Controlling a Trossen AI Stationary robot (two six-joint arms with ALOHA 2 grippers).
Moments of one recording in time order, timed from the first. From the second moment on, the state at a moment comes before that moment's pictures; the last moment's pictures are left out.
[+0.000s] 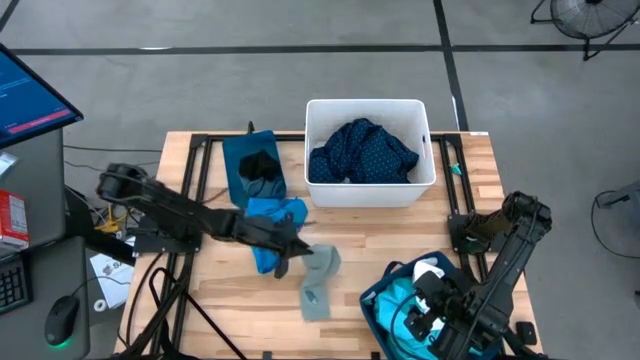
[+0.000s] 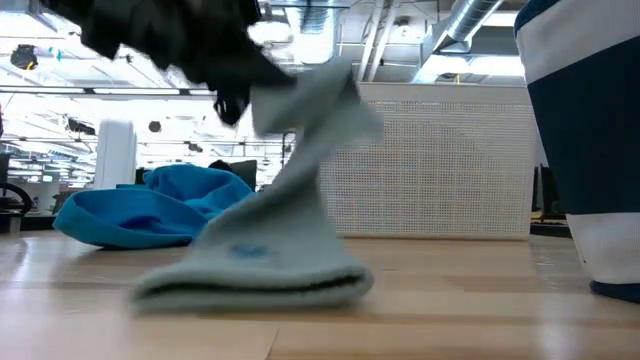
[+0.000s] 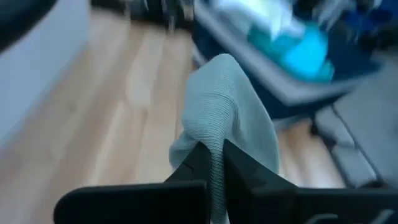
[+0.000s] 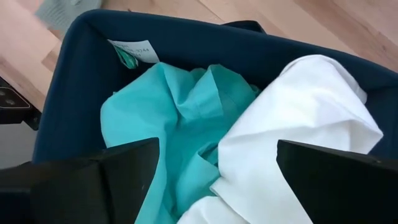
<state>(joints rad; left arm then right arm) -0.23 1.45 0.63 0.43 -0.10 -0.34 0.98 1.75 1.66 -1.52 0.37 1.83</state>
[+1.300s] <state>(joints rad) 0.41 0.64 0.59 -0.25 -0.70 0.24 0.83 1.75 1.66 -1.51 0.42 1.77</state>
